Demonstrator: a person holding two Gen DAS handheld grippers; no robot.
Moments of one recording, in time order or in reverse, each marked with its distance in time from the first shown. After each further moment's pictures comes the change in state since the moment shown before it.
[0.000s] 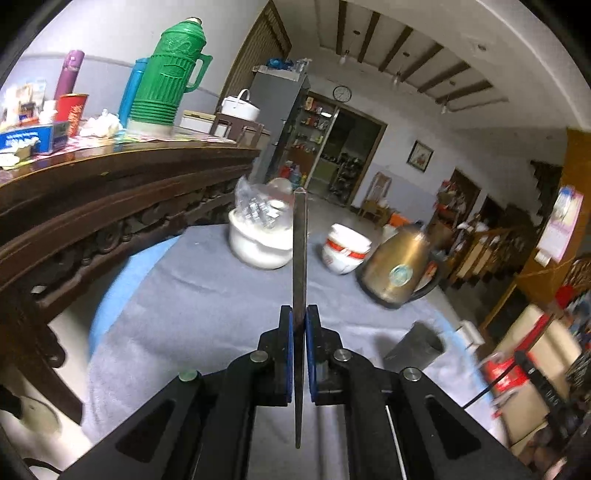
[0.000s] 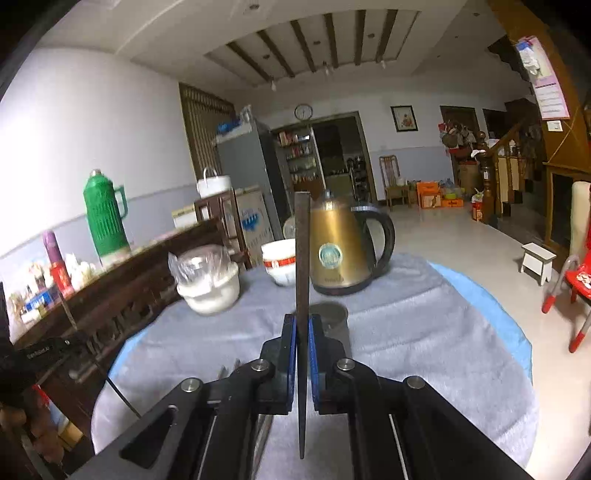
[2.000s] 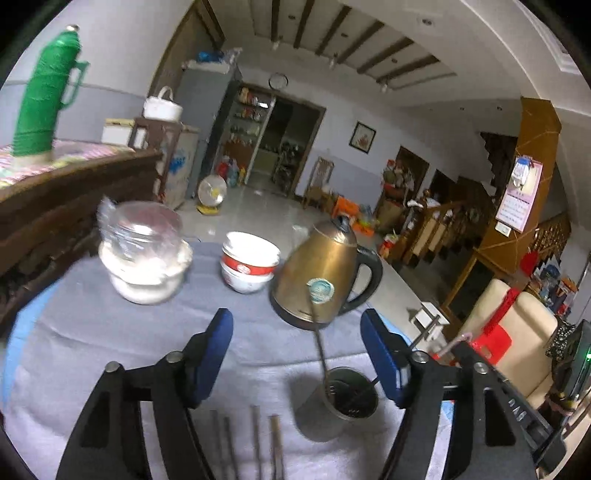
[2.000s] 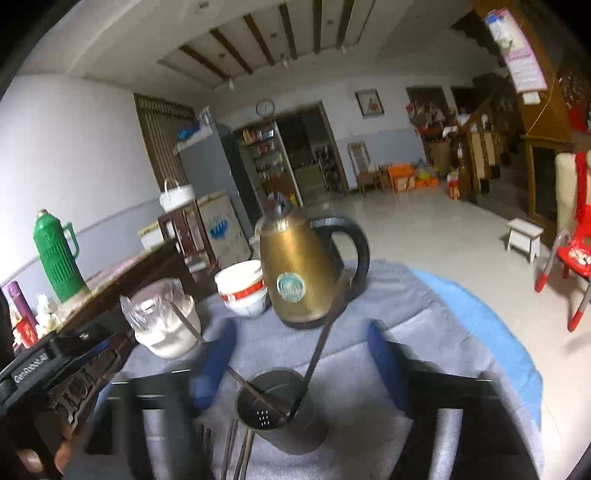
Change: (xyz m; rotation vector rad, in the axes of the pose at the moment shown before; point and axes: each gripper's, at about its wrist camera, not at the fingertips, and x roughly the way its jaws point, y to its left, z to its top) left arm 0.092 -0.123 0.029 0.145 0.025 -0.160; right arm 0.083 -0.041 0.049 0.102 0.017 -0.116
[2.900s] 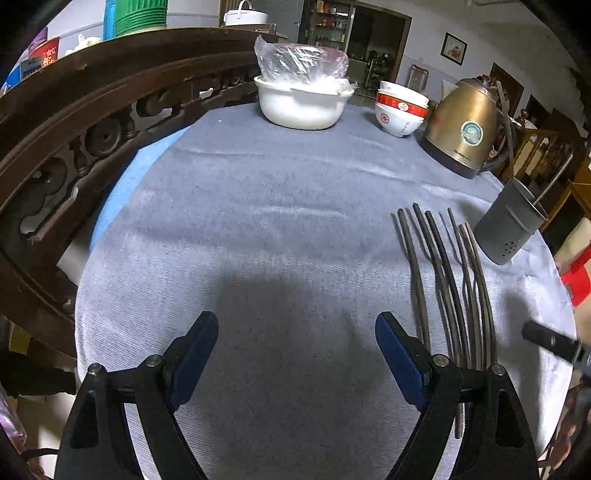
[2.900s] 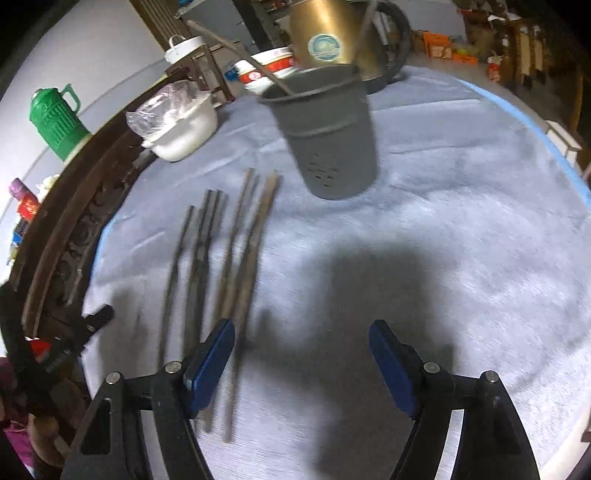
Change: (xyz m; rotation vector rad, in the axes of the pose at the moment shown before) left arm -0.028 0.124 -0.153 -0.029 0.418 0.385; right arm 0.040 0.027 -0.158 -0.016 0.686 0.134
